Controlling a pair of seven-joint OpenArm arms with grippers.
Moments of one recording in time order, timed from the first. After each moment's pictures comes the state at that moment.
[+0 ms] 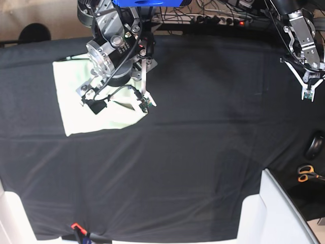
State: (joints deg) left arm 12.2 -13.7 -38.3 81.7 25.7 -24.8 41.1; right arm -16.9 -5.3 -26.4 113.4 -32.2 16.8 -72.8
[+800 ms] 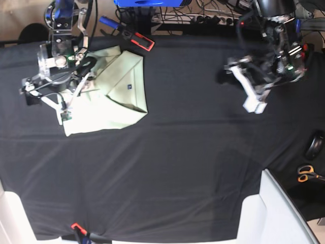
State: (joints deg) left arm 10.3 -11.0 -18.7 80.4 -26.8 -39.8 57.2; right arm -17.9 -5.6 5.3 104.1 -31.5 9.8 -51.1
